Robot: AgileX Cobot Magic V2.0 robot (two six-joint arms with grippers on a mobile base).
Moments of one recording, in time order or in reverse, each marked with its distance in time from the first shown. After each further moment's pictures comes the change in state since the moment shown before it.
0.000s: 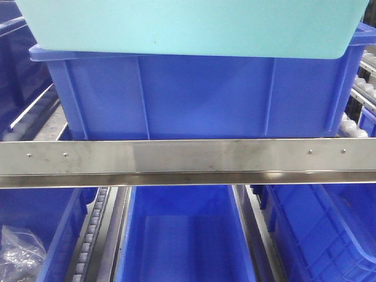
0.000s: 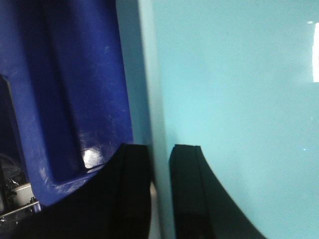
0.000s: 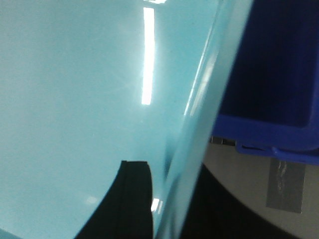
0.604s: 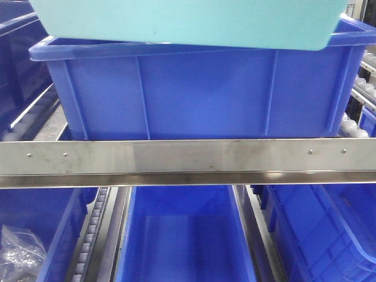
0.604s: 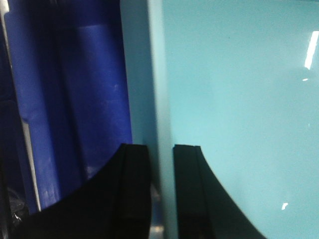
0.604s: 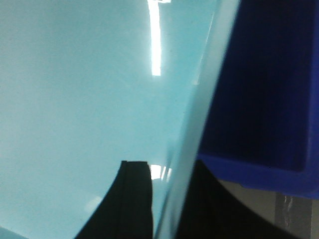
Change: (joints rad) left arm 0.006 0.000 0.000 0.000 -0.125 0.008; right arm 0.000 0.006 0.000 -0.002 -0.125 0.000
